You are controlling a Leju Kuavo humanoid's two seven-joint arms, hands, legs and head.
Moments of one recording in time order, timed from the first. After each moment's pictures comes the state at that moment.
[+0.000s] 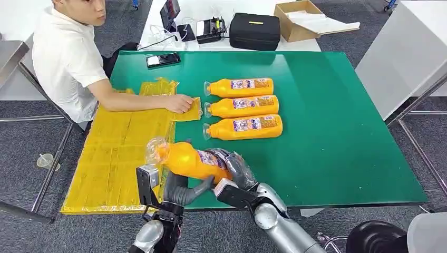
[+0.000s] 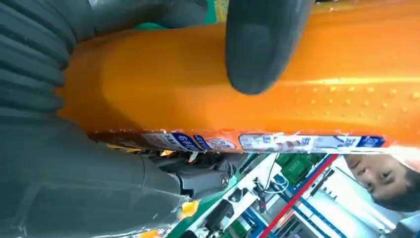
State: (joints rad) left arm -0.16 -0.23 -0.59 -1.16 0.37 0.12 -0.40; right arm -0.22 -0.03 0.67 -1.19 0.48 -0.06 -0.50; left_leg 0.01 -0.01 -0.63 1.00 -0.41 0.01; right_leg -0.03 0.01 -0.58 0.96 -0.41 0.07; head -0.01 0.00
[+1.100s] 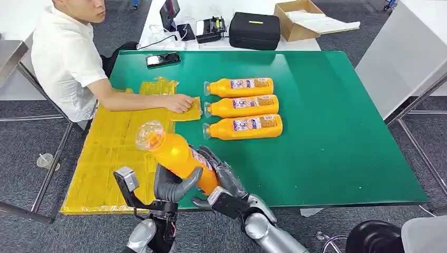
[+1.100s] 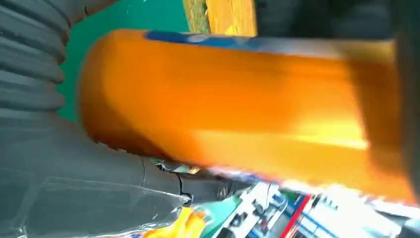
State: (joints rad) left arm -0.12 -0.23 -0.55 -1.28 0.47 0.09 -0.49; right arm -0.18 0.02 0.73 -1.15 0.35 -0.11 -0.55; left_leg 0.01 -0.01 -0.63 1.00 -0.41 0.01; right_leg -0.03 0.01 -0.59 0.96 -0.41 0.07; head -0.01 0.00
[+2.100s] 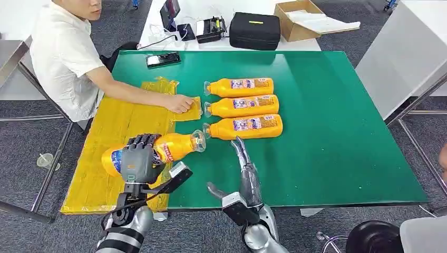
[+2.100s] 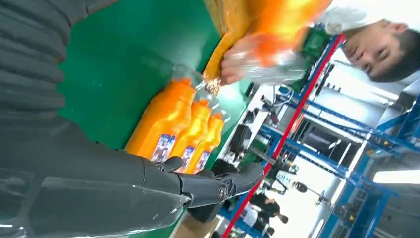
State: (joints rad) left arm -0.32 -0.24 -0.18 -0.96 -1.32 0.62 -0.11; right arm -0.07 0.12 0.55 -1.19 0.42 -0.42 -0.68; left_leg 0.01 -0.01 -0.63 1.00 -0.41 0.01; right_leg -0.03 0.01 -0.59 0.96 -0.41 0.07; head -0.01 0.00
